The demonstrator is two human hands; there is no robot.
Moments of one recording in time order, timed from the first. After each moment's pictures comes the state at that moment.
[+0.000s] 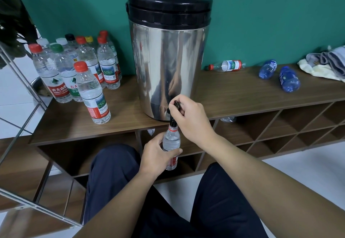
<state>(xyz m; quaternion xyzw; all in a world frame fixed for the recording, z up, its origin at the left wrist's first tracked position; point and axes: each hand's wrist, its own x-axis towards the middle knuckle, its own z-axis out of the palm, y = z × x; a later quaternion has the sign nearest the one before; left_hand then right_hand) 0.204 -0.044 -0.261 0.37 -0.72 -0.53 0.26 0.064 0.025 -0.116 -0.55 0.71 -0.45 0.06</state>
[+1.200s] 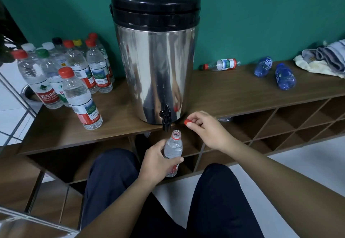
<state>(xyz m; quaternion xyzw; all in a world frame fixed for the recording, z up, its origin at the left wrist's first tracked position) 0.190 -0.030 -0.259 0.35 -0.74 -0.53 0.22 -0.030 0.057 -0.175 -0.53 0.76 -0.34 0.15</state>
